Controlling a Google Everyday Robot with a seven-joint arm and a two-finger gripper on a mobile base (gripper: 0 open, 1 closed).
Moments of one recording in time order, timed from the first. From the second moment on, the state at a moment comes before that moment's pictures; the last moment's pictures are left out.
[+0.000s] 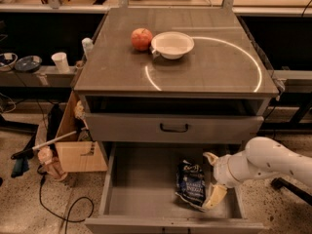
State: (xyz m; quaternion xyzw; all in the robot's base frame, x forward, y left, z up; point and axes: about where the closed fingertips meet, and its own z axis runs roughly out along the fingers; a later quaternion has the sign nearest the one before) arm 0.464 -0.181 0.511 -0.61 0.74 0.16 0.24
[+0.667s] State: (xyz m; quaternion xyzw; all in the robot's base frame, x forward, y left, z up) arm 0.489 -0.163 0.486 -0.62 0.73 0.17 0.24
